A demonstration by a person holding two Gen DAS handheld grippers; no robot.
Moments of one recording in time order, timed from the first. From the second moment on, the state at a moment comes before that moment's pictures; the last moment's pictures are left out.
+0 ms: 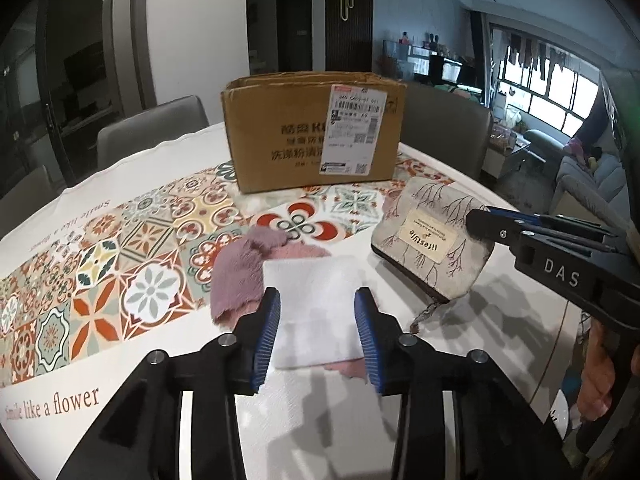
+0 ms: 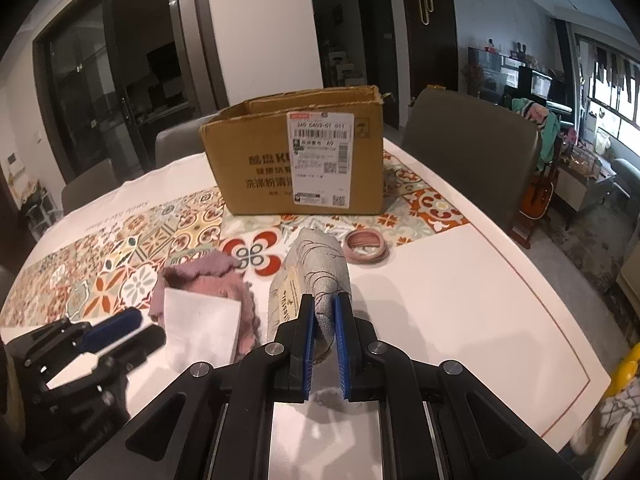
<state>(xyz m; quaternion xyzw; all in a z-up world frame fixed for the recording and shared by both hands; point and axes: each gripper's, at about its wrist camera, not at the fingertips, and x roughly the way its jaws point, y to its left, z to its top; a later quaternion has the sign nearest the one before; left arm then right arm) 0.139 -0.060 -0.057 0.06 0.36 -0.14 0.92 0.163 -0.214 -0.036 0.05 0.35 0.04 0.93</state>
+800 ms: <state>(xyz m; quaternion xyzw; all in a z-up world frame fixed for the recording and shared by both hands) 0.185 -0.042 -0.084 0.07 0.36 -0.14 0.92 0.189 -0.189 -0.066 0.04 0.40 0.04 0.92</state>
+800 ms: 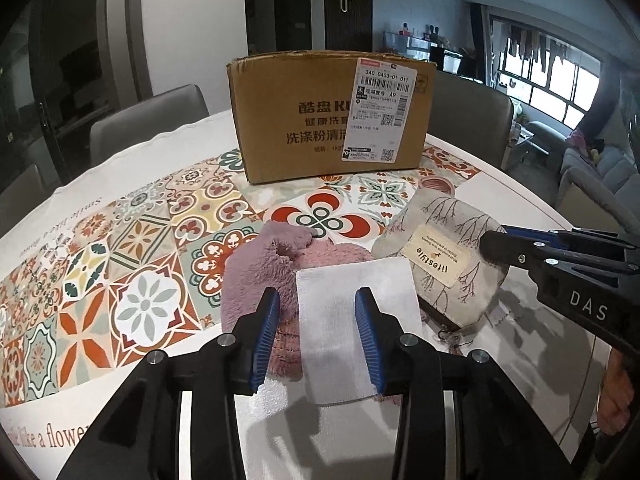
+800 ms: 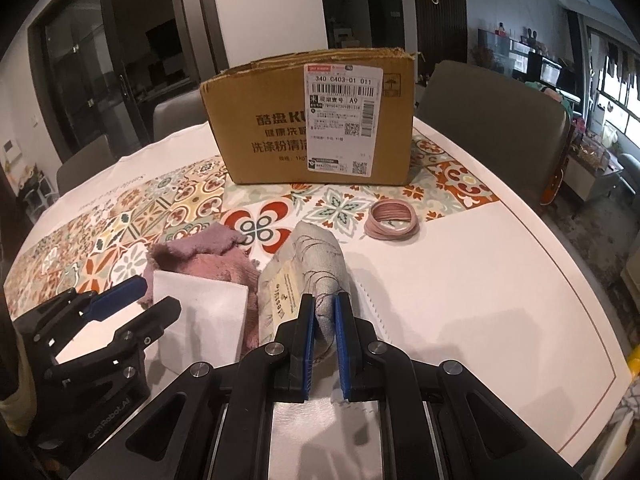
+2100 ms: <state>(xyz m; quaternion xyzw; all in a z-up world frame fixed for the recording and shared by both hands) 0.168 -0.054 -0.003 0.04 0.27 -0.16 0.95 0.177 -0.203 -0.013 0.06 0.33 0.05 0.94</state>
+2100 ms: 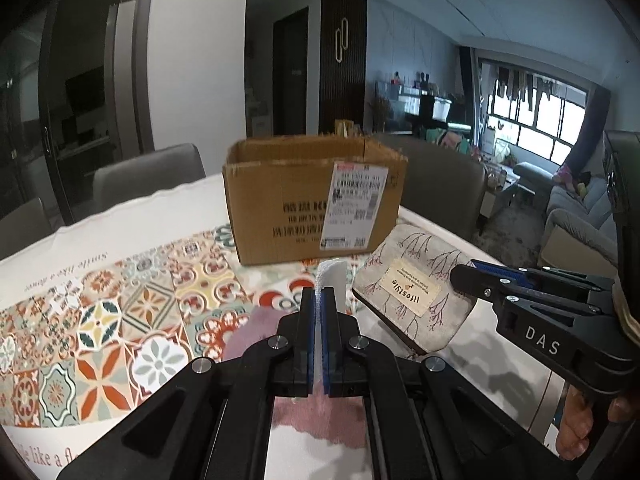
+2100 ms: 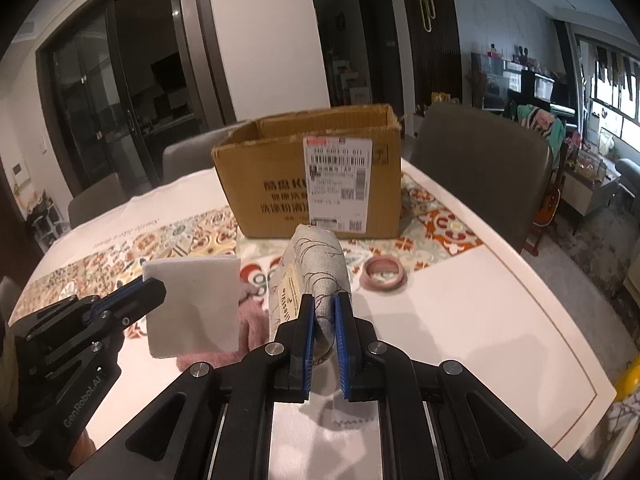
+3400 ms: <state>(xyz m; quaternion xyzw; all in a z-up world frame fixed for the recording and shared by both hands) 0.234 -0.059 0.083 0.02 0.14 -0.14 0.98 0.236 -0.209 0.082 0.05 0.18 0.02 0.98</state>
